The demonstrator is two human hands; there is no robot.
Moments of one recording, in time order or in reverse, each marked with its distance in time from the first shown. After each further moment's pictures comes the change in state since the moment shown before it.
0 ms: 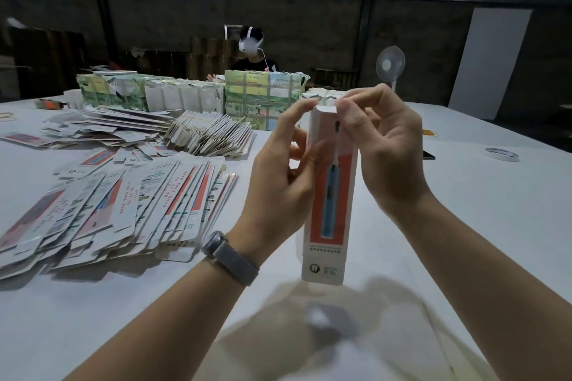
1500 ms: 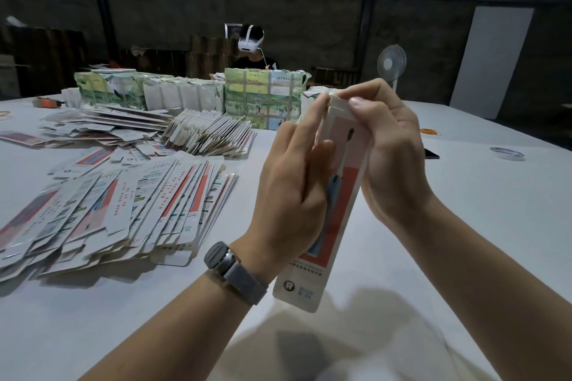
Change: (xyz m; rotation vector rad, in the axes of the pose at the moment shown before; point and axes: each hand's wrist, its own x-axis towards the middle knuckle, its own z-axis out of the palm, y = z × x) left_hand -0.009 0.000 0.008 0.185 0.035 0.101; right_hand -0.003 -0.006 0.012 0.275 -0.008 0.202
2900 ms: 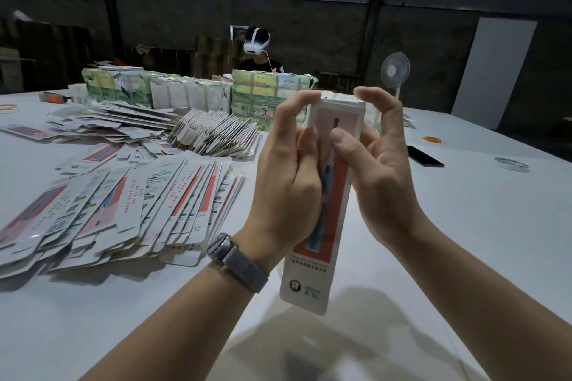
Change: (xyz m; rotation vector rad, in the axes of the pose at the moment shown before) left_hand 0.013 -0.002 -0.016 -0.171 0.076 -0.045; right_hand -0.015 0.014 0.008 0.020 -0.163 -0.032
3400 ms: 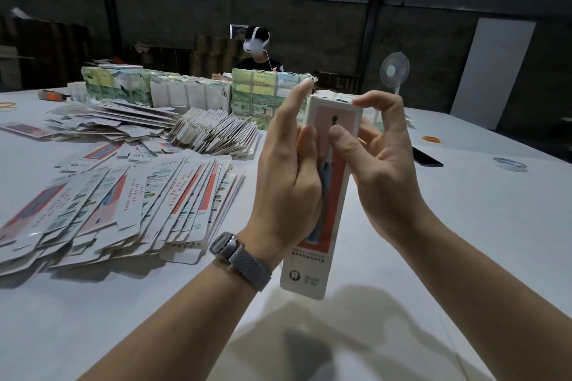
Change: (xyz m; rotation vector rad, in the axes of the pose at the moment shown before) left_hand -0.002 0.002 0.002 0.056 0.020 -0.007; right_hand 0.003 -0.002 -0.003 -0.073 -0.016 -0.024
